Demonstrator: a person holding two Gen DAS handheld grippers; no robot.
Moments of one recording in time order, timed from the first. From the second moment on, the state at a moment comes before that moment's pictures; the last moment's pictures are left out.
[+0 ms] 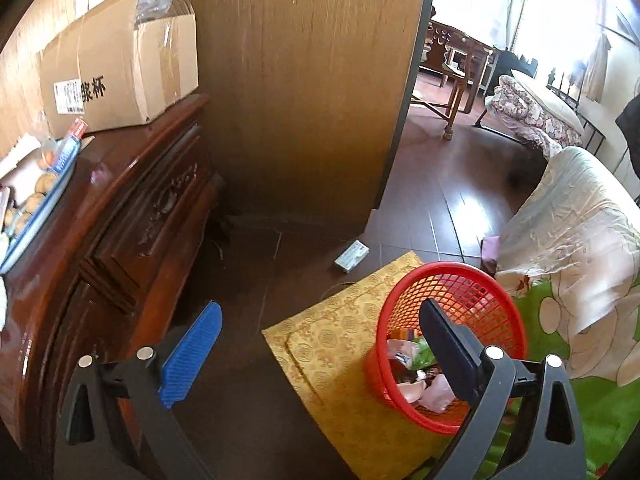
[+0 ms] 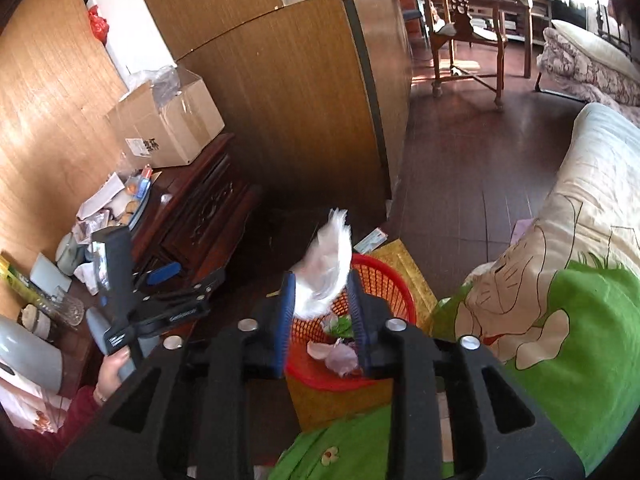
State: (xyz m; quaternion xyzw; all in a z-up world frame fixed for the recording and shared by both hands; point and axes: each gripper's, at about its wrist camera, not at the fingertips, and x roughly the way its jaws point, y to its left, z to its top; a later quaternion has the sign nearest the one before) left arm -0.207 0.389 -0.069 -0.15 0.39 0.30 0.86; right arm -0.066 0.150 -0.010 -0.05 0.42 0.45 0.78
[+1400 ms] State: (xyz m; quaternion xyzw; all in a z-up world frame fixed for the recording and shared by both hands) left arm -0.058 0.121 0.031 0.05 0.38 0.08 0.92; right arm -0.003 -0.218 -0.010 0.20 0.31 0.13 0.92
